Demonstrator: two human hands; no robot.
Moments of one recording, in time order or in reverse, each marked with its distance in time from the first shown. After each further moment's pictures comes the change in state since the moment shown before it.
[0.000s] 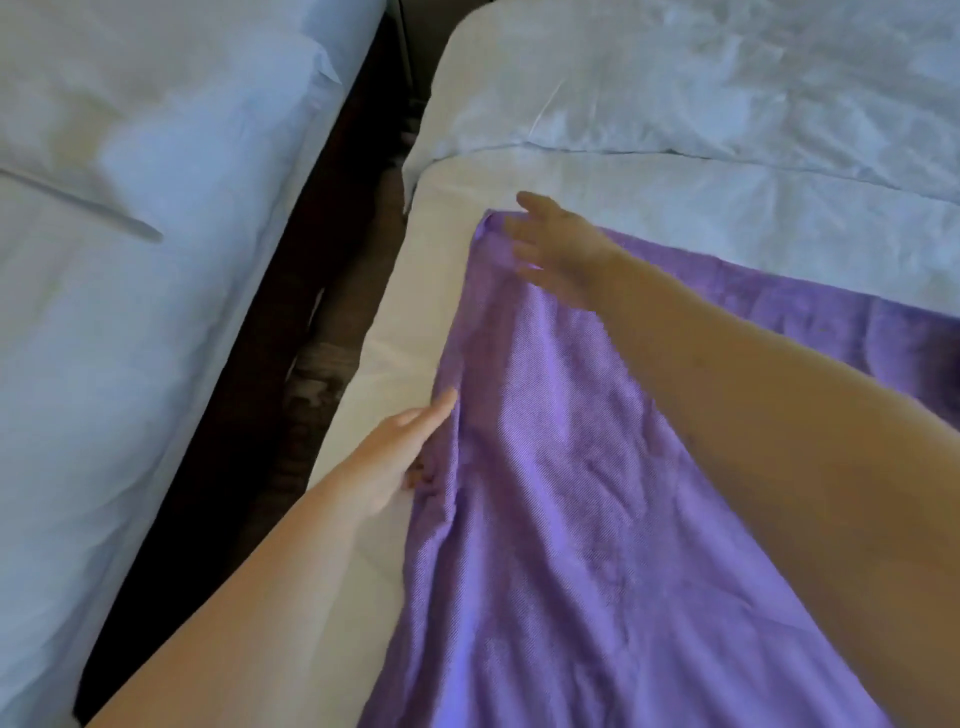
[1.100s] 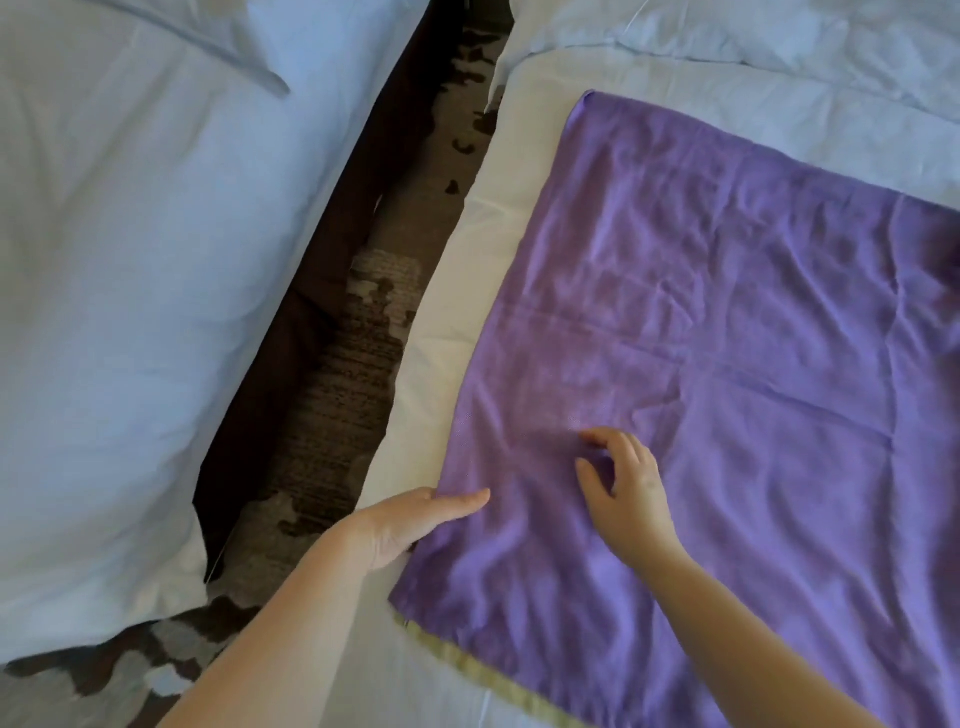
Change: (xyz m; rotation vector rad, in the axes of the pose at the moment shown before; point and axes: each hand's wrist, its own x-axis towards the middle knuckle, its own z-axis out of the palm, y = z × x) left_hand -0.192 -0.226 -0.053 -0.006 -0.361 -0.216; right_hand -0.354 0.231 0.147 -0.697 0.322 -0.186
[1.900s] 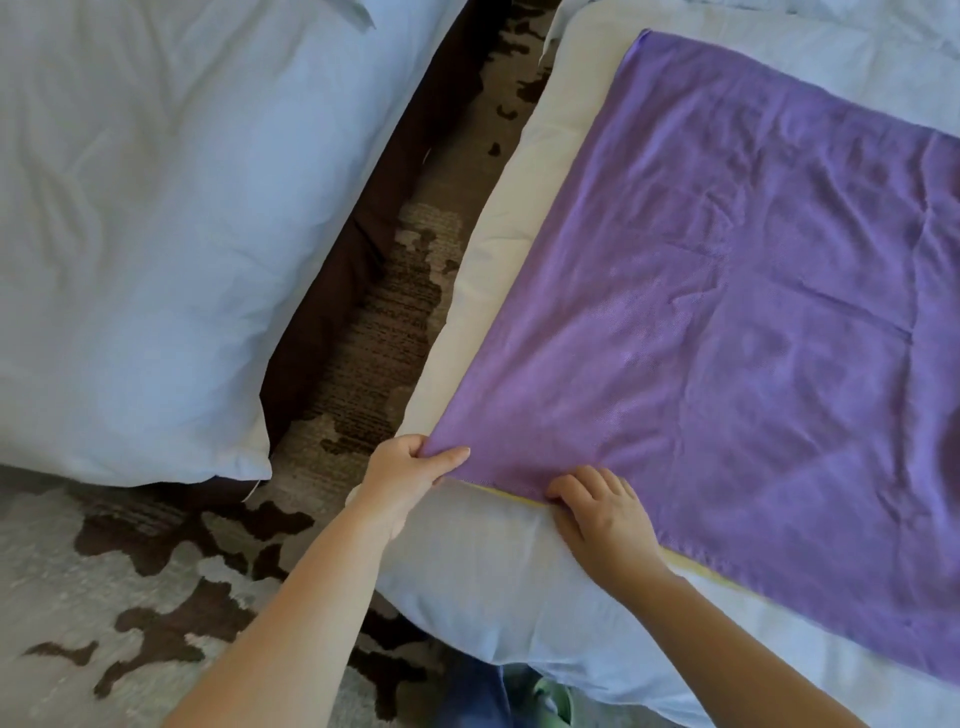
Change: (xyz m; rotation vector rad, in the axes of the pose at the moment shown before) left_hand -0.083 -0.134 0.028 -0.168 0.646 0.257; right_hand -0.178 -0.017 0.044 -0.350 -0.194 -0.436
